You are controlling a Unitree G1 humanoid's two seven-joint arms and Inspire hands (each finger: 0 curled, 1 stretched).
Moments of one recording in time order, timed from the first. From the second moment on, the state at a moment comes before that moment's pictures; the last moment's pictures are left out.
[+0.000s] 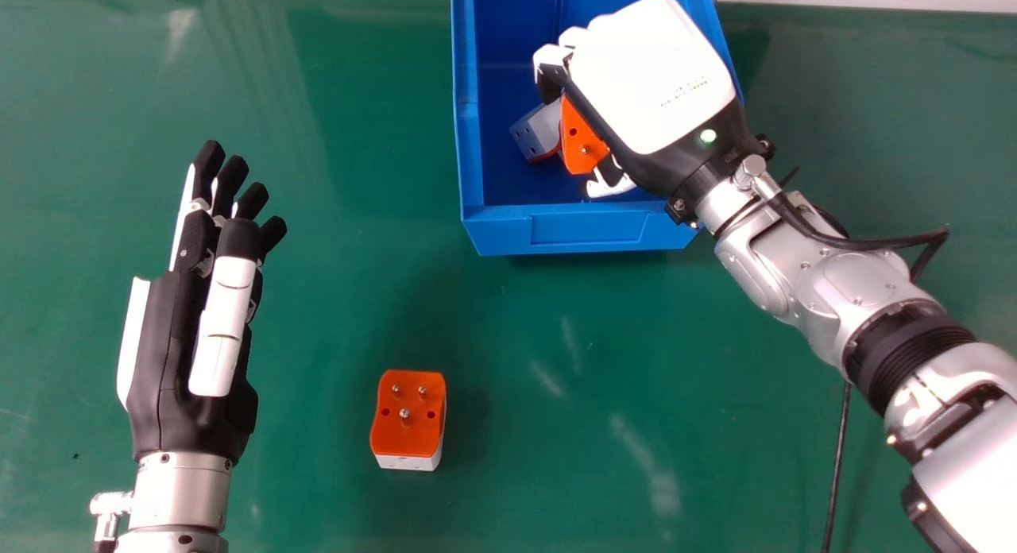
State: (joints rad) left arm 0.13 0.08 0.21 0.18 -0.27 -0.50 -0.27; right arm -0.93 -0.31 0.66 1.07 -1.10 -0.22 -0.76
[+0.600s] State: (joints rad) left arm 0.12 0.09 0.21 0.18 -0.26 -0.50 -0.27; right arm -0.90 -0.30 0.71 0.91 -1.12 0.14 -0.51
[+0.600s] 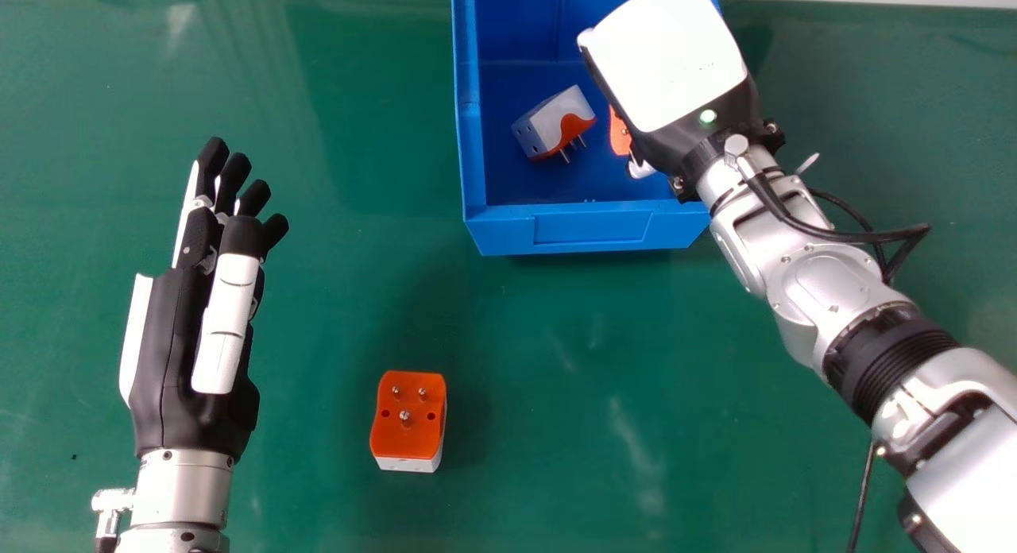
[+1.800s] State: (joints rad) left arm 0.12 0.09 0.21 0.18 -0.26 -0.50 -0.28; right arm -0.50 -0.32 0.53 0.09 -1.07 0.35 -0.35
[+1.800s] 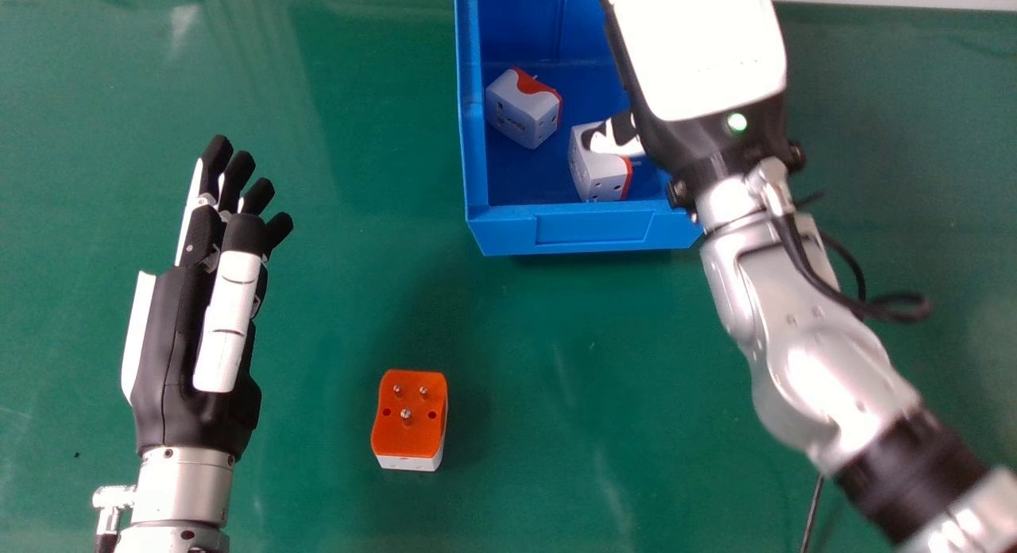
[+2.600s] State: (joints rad) left arm 0.12 0.09 0.21 0.18 -0.27 -0.49 -0.28; right arm 0.02 -0.25 0.40 -0.88 -1.20 0.39 0.55
